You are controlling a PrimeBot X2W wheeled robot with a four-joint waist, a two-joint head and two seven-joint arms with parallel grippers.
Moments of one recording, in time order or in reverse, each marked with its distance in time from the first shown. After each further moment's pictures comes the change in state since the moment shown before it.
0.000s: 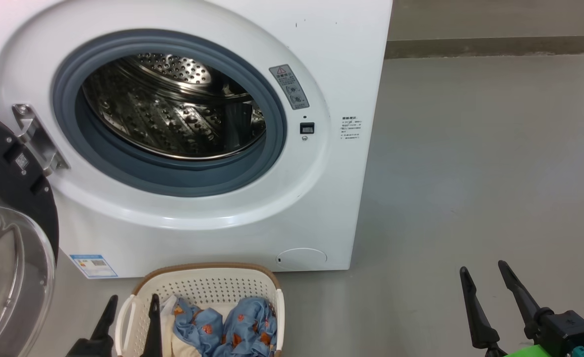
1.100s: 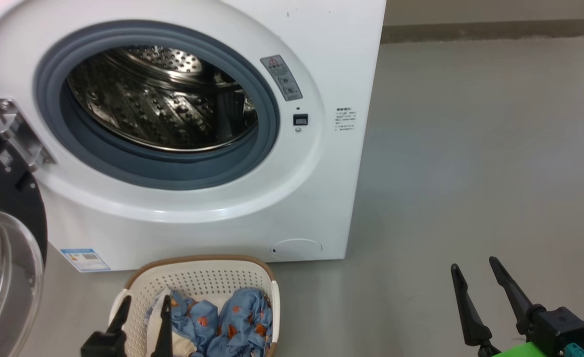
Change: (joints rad) left arm -0.043 0.002 -0.048 0.078 -0.022 -0.002 -0.007; right arm -0.004 0.000 0.028 -0.016 0.000 0.000 0.008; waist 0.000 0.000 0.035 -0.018
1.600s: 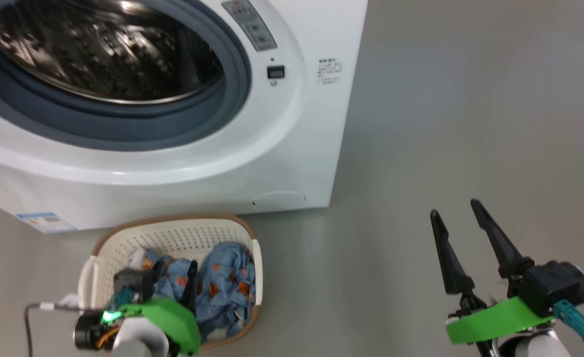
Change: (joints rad) left arm -0.338 -0.077 -0.056 0.484 -0.065 -0.109 0.008; right arm -0.142 -0.002 0.063 -0.030 0.000 0.000 -0.010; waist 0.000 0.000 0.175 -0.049
